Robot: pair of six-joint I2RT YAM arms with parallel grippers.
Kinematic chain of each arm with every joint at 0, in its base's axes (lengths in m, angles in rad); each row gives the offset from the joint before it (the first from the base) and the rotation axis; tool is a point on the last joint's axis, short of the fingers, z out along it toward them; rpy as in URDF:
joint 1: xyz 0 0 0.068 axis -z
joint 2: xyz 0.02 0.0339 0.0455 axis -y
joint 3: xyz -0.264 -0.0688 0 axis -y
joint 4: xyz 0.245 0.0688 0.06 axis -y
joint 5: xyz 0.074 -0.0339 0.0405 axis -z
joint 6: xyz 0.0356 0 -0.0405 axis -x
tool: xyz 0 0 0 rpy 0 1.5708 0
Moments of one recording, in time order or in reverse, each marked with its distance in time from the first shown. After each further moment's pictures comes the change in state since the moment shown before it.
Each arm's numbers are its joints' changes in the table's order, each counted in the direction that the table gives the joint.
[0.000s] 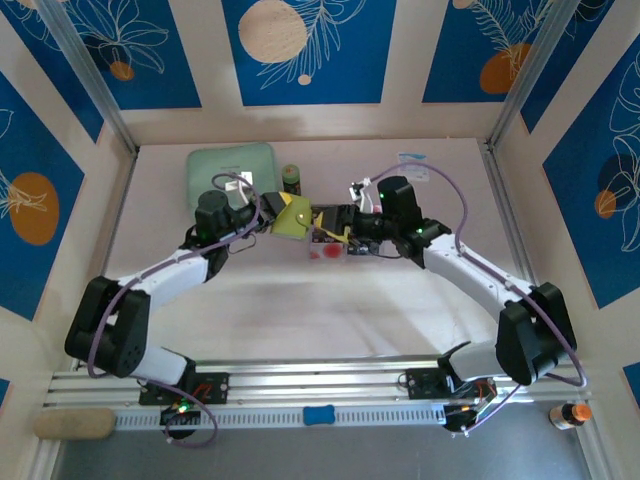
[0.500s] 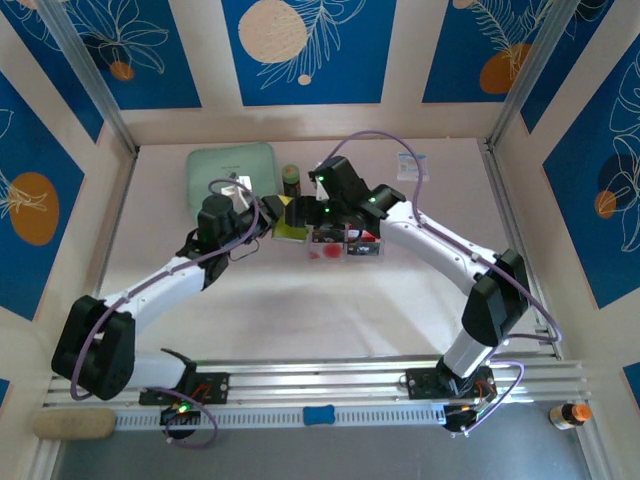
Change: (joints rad) left arm 0.071 0.100 0.000 -0.180 -0.200 -0.027; right arm -0.224 -0.294 0.472 -0.434 0.443 0.191
